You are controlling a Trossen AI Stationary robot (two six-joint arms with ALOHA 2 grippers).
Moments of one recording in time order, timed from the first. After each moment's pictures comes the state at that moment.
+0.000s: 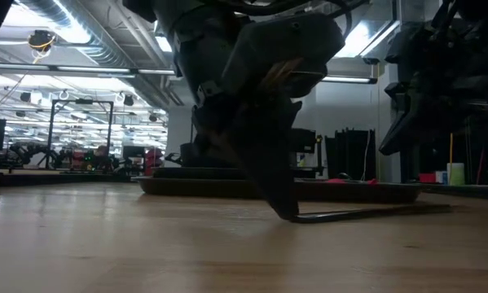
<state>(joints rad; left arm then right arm) -0.37 2.16 1.50 -0.43 -0.17 -0.71 0.46 1.30 0.55 -0.22 0.55 0.26</state>
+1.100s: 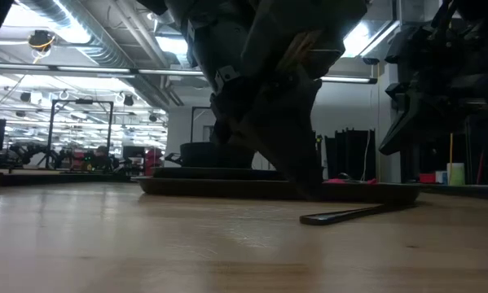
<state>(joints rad) -0.37 2.16 1.54 -0.39 -0.19 -0.63 0.46 1.30 0.55 -0.22 0.56 0.28</state>
